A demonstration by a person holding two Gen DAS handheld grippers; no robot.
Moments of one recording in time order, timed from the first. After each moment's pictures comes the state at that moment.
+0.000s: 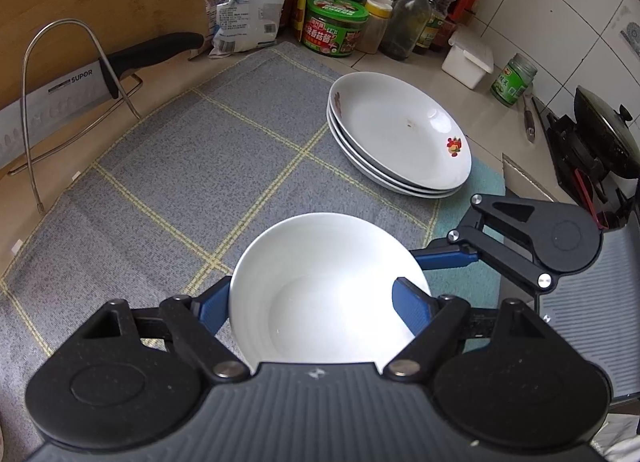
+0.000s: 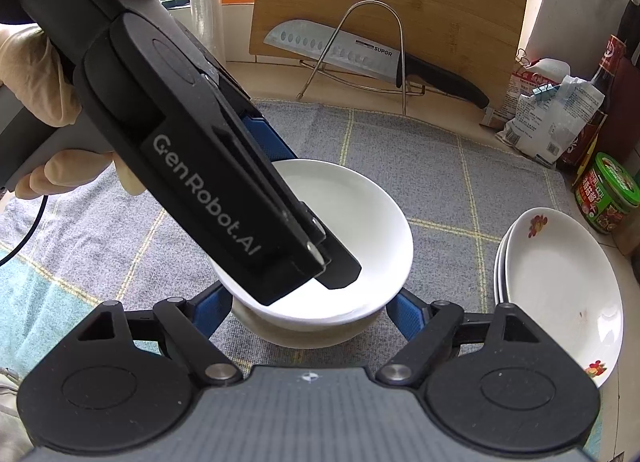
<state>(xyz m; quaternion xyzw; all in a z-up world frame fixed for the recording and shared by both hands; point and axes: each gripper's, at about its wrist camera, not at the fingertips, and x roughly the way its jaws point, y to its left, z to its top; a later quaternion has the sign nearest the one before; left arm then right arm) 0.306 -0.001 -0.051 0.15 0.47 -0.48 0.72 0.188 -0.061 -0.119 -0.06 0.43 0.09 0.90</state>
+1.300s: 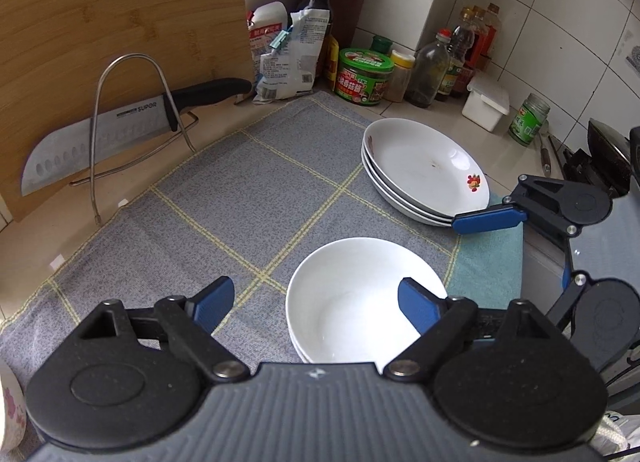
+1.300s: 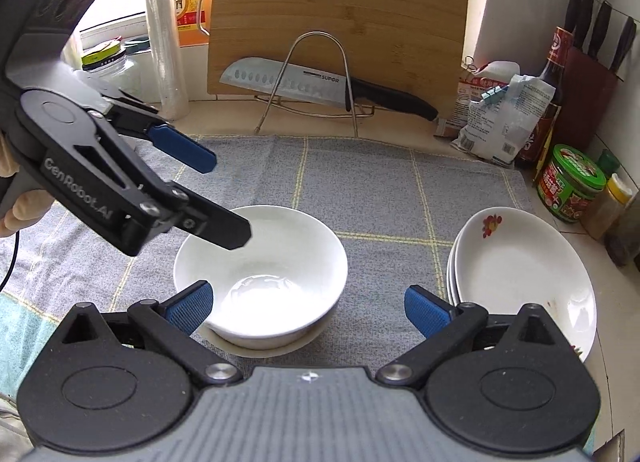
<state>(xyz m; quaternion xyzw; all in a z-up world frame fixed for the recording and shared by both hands) 0.297 0.047 -0.036 0.12 0.40 -0.45 0.79 0.176 -0.088 -0.103 -0.02 0.39 0.04 0.92</state>
